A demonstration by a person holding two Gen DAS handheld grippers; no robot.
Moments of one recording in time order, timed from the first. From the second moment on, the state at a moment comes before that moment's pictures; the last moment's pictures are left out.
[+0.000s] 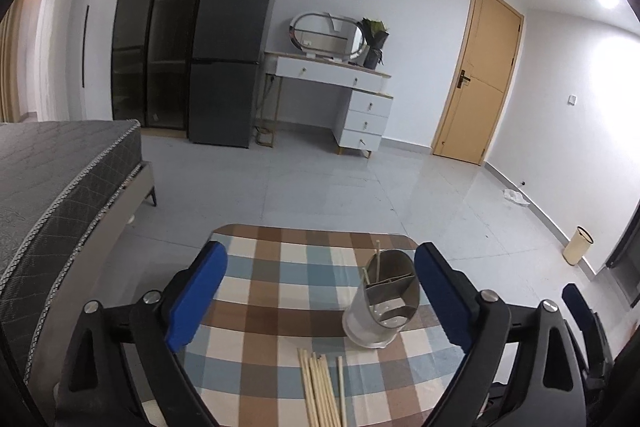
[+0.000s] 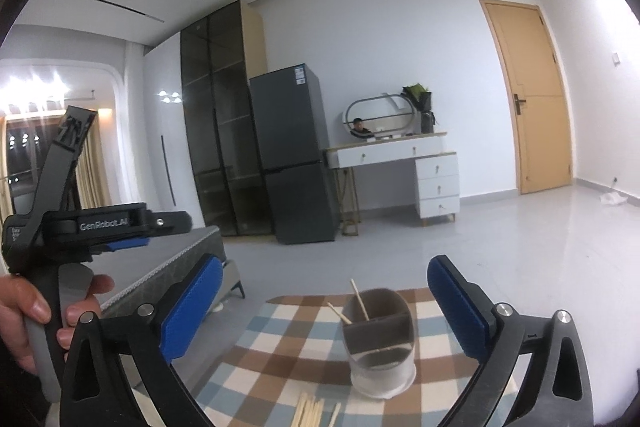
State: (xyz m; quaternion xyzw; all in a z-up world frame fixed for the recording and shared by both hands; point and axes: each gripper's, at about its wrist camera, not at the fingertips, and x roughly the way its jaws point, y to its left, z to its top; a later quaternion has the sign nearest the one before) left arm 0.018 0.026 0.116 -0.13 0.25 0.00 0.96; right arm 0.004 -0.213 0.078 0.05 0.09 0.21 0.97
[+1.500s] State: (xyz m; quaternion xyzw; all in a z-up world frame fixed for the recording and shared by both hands) left arm 0.068 0.078 -0.062 -0.16 0.43 0.07 0.88; right arm 0.105 -0.136 -0.122 -0.08 0.45 0.16 0.88
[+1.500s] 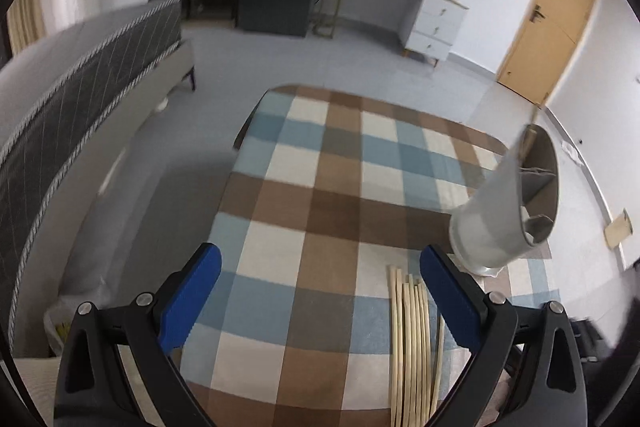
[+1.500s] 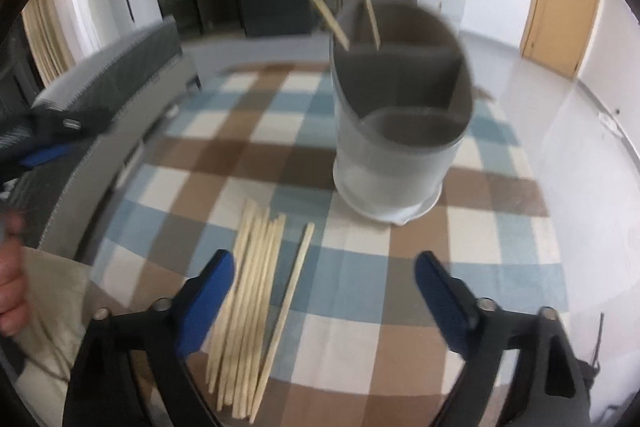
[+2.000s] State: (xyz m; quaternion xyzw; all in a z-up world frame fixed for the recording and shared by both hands) left arm 0.072 0.098 -0.072 -0.16 0.47 0.11 0.86; right arm 0.166 -0.111 -0.191 -0.08 0.53 0.12 0.84
